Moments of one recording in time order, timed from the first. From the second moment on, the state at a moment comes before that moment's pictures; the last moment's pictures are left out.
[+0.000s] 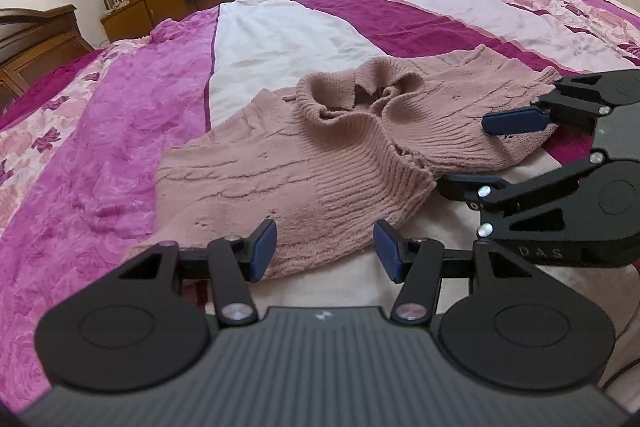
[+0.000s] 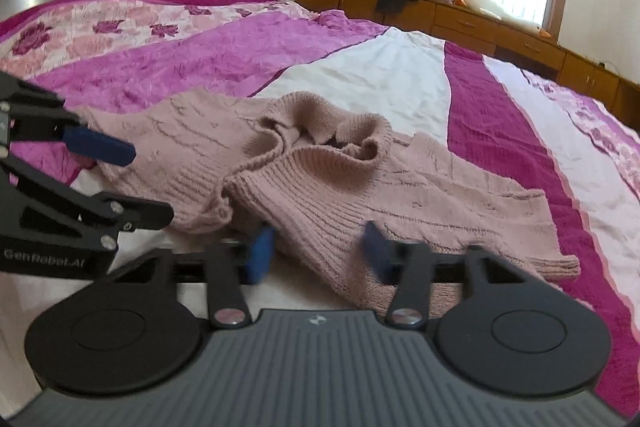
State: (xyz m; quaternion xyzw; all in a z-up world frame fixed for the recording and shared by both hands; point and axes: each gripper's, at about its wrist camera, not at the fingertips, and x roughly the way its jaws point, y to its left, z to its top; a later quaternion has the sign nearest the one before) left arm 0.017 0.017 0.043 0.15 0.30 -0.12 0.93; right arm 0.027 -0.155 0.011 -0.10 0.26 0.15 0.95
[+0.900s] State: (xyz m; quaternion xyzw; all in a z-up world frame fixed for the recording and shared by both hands) left arm 0.011 -0.031 0.006 0.28 0.23 -0.15 0.92; right arm 0.049 -0.194 0.027 0.01 0.27 0.13 0.95
